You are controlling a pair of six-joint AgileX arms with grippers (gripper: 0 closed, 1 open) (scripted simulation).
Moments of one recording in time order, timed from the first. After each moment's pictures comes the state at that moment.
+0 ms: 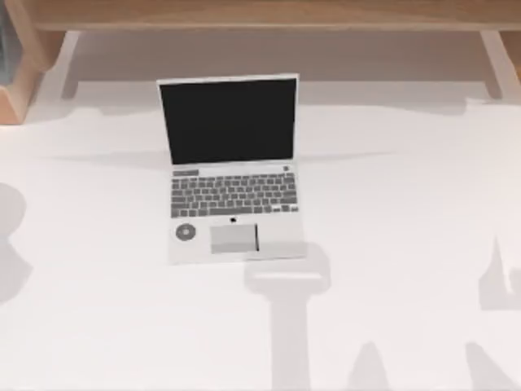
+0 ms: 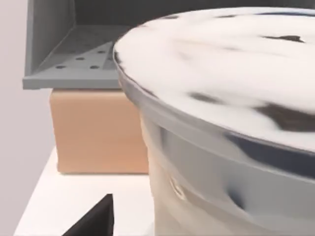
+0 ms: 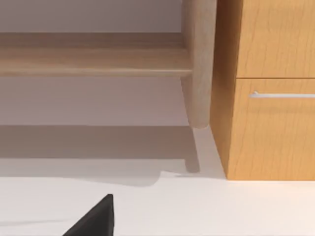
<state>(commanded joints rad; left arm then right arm) 0.66 2.07 0.52 1.41 0.71 0.09 0.00 0.00 0.00 0.00 0.00 0.00</state>
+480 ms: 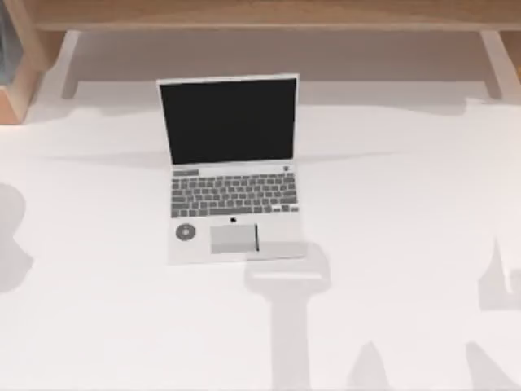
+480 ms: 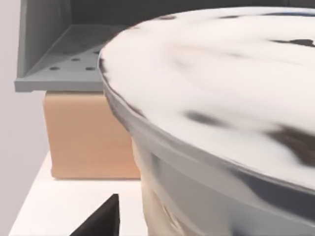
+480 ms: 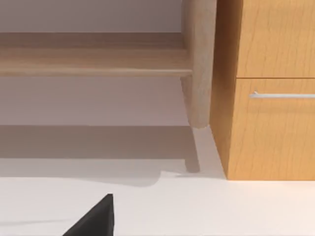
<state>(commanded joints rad) 0.63 2.09 0.55 1.40 0.68 0.08 0.00 0.00 0.00 0.00 0.00 0.00</state>
